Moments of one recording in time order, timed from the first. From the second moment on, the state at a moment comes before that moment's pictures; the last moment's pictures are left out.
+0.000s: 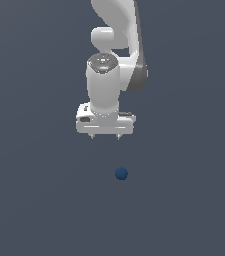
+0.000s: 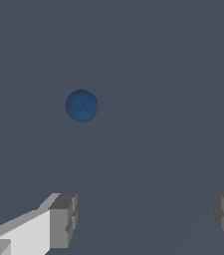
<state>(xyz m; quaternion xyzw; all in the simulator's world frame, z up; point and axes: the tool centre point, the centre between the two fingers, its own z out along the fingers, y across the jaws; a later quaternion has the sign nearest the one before) 0.011 -0.025 0.183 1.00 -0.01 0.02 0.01</state>
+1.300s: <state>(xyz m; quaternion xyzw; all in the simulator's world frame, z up) 0.027 0.004 0.173 1.00 -0.01 0.02 0.01</state>
